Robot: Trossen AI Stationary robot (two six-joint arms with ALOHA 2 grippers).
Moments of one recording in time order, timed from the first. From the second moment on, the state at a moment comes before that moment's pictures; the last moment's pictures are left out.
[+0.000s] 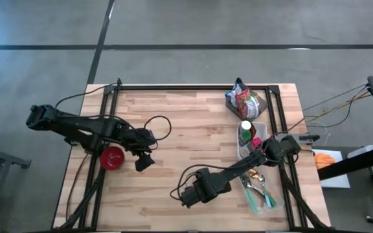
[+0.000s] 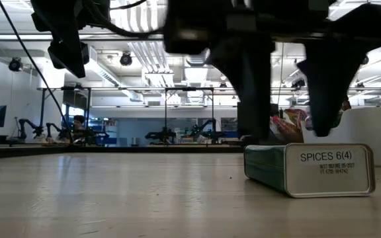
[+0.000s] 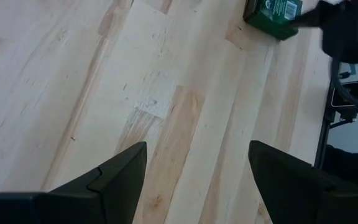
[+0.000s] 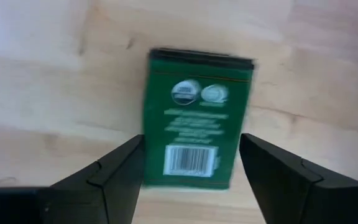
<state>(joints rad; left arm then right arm) -0.15 1.18 0.91 -0.76 0.12 -0.60 0.47 2.31 1.99 -1.28 -0.01 1.83</state>
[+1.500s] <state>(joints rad) -0.16 1.18 0.91 -0.75 0.12 -0.55 0.44 2.31 1.99 -1.23 -0.05 1.75</state>
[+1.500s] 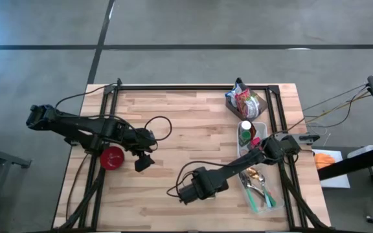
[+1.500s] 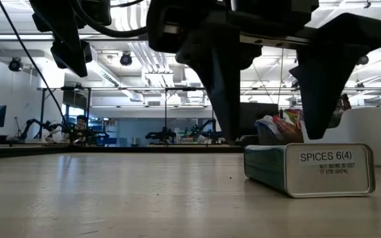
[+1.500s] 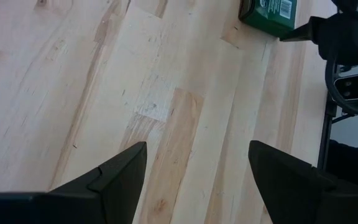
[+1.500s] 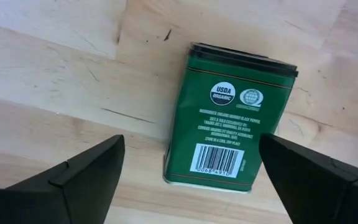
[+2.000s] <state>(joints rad) -0.15 1.18 0.91 -0.75 0.12 -0.53 0.44 2.31 1.99 -1.22 -0.10 1.74</state>
